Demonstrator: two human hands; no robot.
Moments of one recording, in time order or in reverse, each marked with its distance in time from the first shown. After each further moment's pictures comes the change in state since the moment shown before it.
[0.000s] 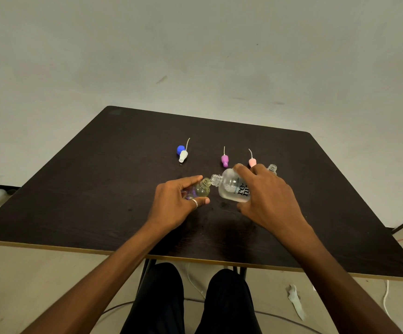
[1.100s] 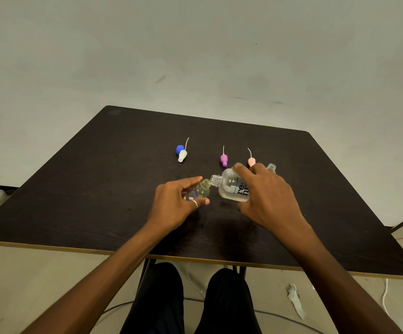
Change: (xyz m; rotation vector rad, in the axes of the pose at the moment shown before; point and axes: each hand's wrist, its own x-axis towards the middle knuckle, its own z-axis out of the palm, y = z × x) left_hand -0.001 -0.002 0.002 0.012 -0.012 -0.008; right_hand 0.000 0.001 0.001 -0.031 0.005 -0.004
